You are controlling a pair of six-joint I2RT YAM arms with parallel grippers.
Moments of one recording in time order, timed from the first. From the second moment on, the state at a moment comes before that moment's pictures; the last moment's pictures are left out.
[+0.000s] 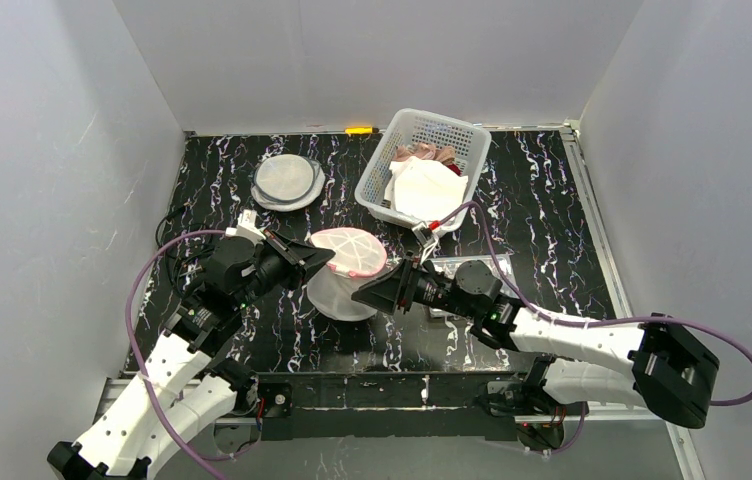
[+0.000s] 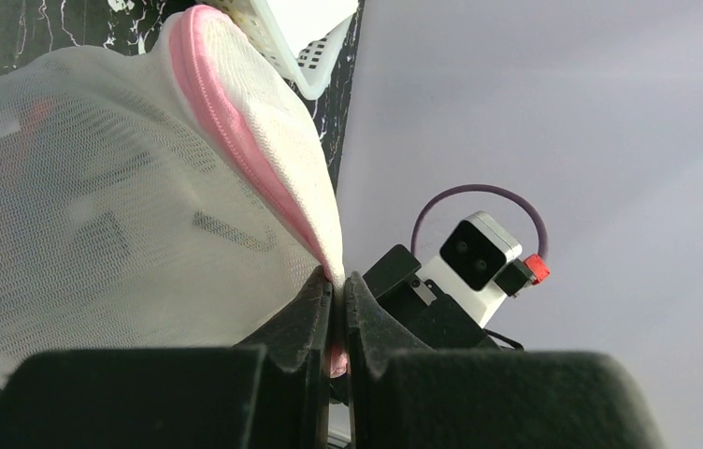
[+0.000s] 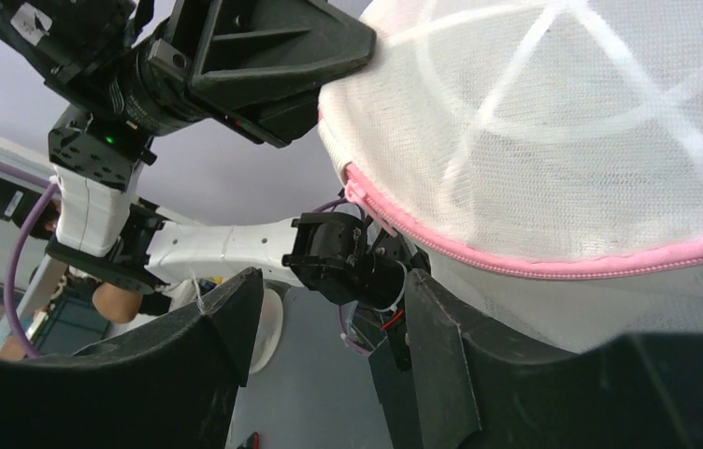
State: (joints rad) left arm -0.53 0.66 0.72 -0.39 0.13 -1.35; right arm 1.05 1.12 0.50 0.68 -0.26 0.94
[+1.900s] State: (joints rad) left arm -0.53 0.63 0.72 -0.43 0.10 -1.43; right arm 1.06 1.26 0.49 0.93 -0.11 1.10
